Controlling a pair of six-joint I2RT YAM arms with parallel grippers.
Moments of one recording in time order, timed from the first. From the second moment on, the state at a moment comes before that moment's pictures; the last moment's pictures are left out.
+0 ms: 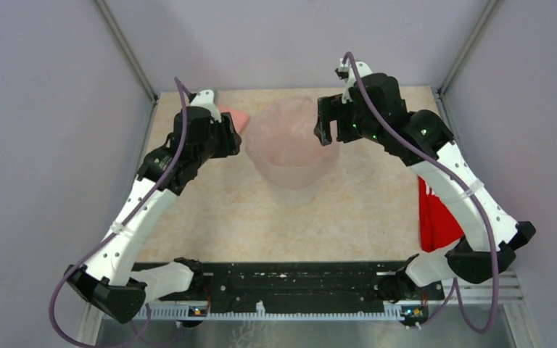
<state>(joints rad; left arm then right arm) -0.46 1.15 1.32 -0.70 -0.17 -0.39 0.74 1.44 1.90 -0.99 0.18 0.26</state>
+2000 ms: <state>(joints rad) -0.46 1.19 1.41 -0.55 0.09 -0.30 0.59 1.31 1.60 -0.72 0.03 0.33</state>
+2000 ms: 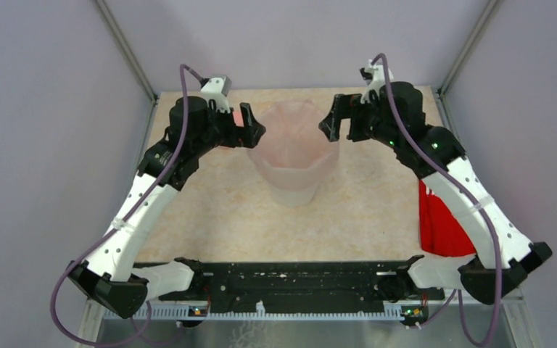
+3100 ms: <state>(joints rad) -0.46 0.97 1.30 -0.59 0.09 -0.26 0.59 0.85 1.16 -0.43 0.04 0.39</state>
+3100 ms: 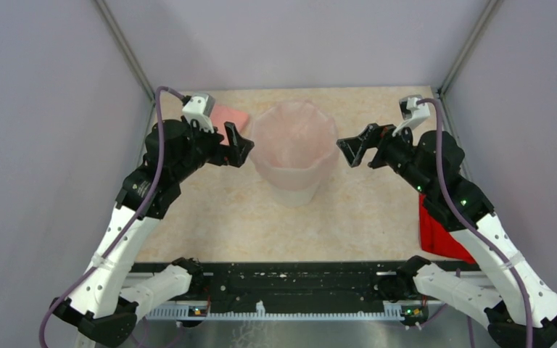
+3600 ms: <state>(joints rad) -0.46 0.96 1.28 -0.58 0.10 -0.26 0.59 0.85 1.15 -0.41 0.04 0.39</state>
